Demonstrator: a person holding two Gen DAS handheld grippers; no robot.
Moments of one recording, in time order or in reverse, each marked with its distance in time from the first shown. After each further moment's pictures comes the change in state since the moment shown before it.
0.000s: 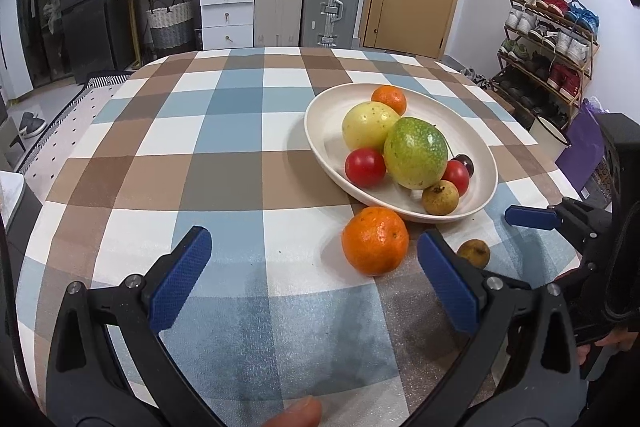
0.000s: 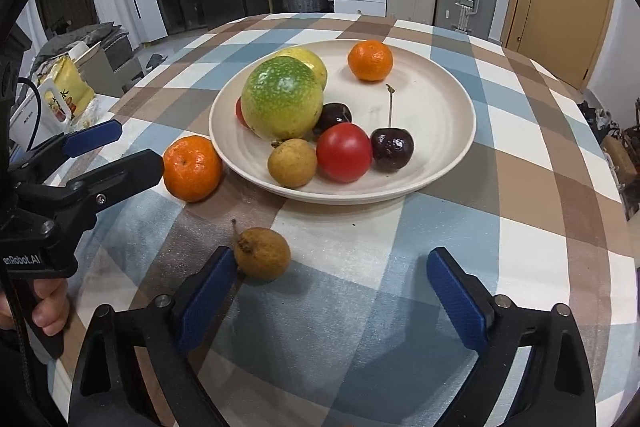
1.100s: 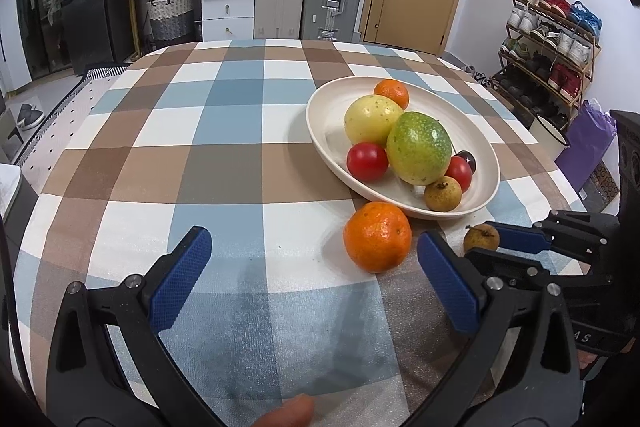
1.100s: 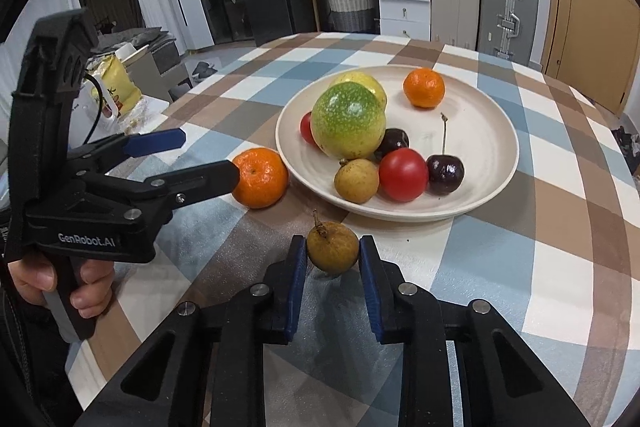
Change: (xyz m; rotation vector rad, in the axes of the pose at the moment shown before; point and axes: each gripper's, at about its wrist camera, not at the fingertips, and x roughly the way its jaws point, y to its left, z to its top) left arm 0.007 0.003 -0.001 -0.015 0.024 -0.012; right arm -0.018 0.013 -0.002 -0.070 -0.082 0.163
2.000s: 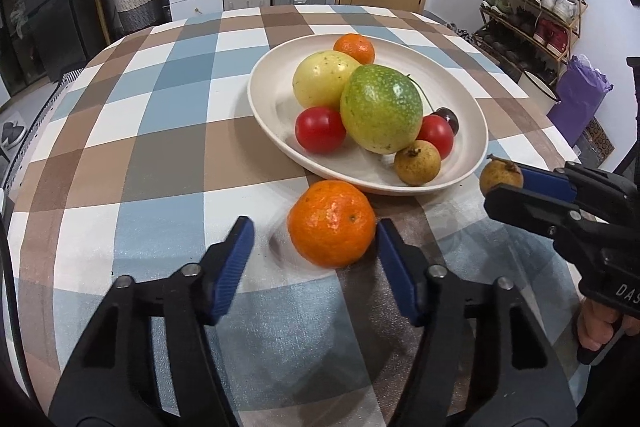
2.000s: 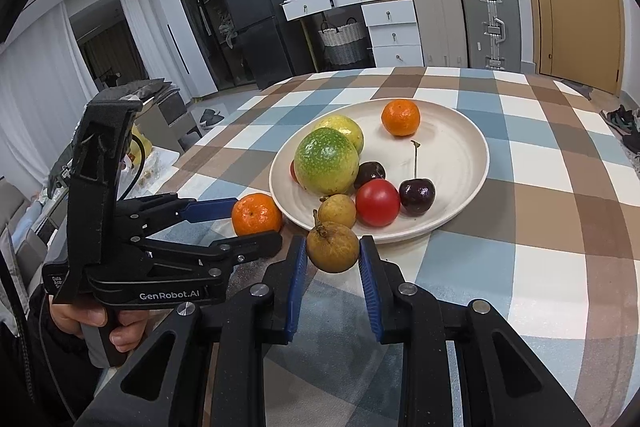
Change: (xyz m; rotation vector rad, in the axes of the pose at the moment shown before) left arm 0.033 -0.033 0.001 0.108 0.123 -0.044; right arm -0.023 -0.024 0.001 0.118 -0.127 0.062
